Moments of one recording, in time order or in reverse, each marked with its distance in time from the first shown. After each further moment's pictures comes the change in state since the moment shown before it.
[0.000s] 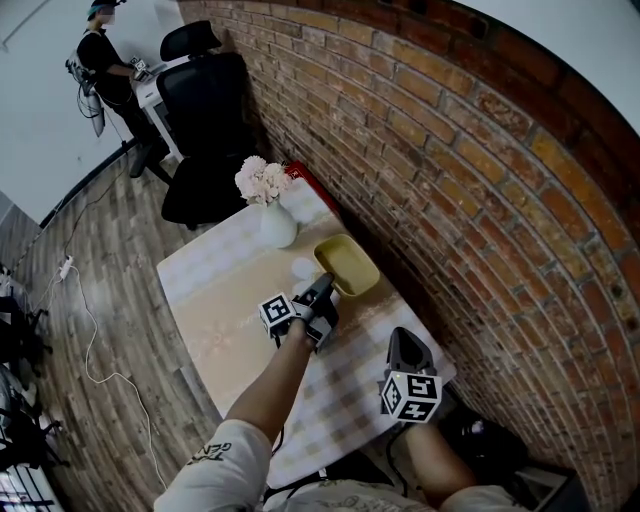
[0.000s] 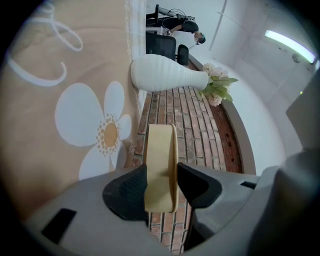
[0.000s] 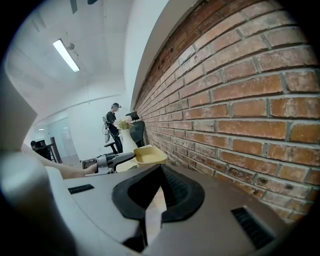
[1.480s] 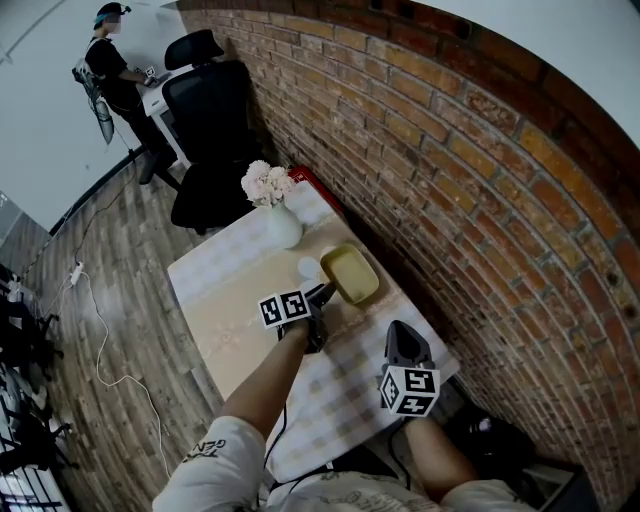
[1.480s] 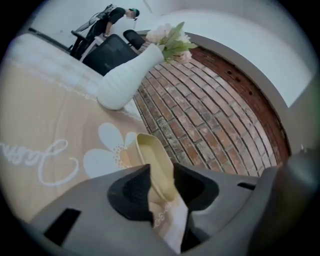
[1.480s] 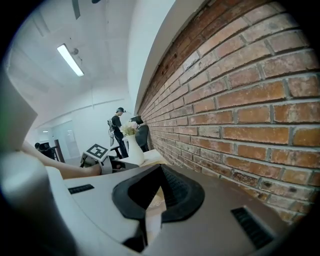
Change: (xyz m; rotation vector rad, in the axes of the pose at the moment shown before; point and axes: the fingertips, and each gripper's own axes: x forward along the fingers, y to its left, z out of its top) left arm -0.024 0.004 -0.002 0.638 0.197 0.453; right arm -0.009 0.017 0.016 0.000 -0.039 0.042
